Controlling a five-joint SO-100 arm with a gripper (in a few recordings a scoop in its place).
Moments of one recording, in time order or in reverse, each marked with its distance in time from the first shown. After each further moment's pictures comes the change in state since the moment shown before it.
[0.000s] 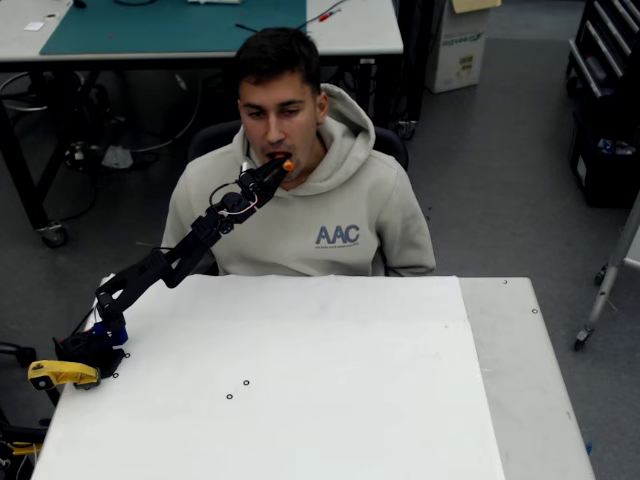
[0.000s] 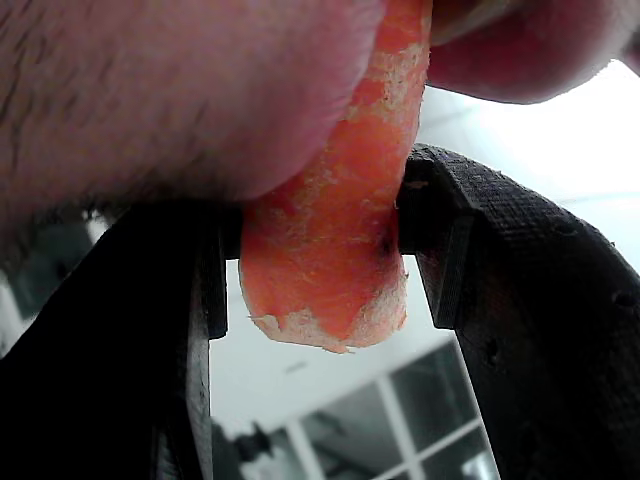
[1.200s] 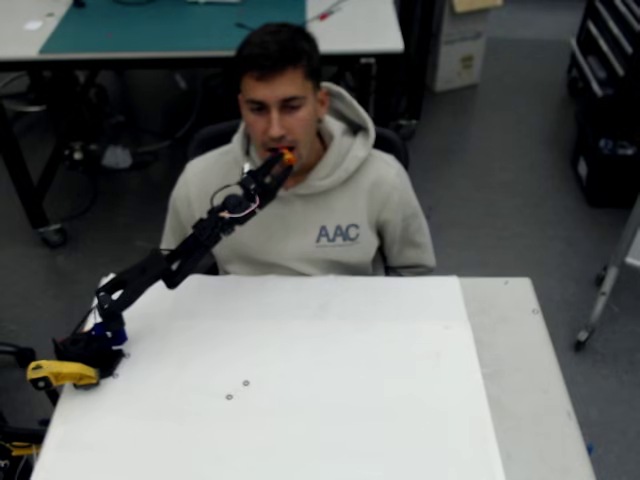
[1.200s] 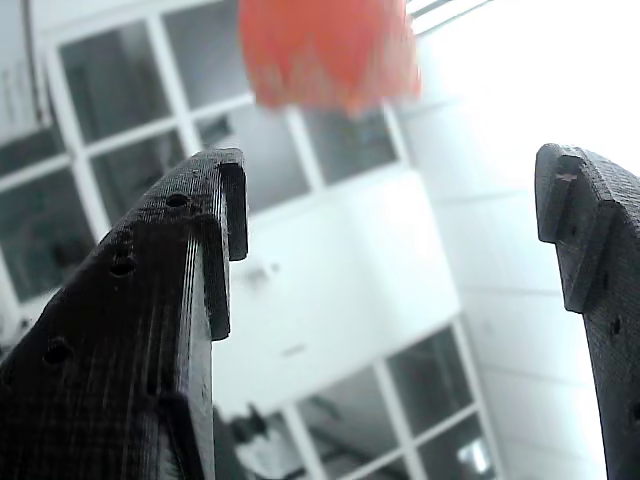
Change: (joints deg) arm 2.9 0.0 0.0 -0.1 0.5
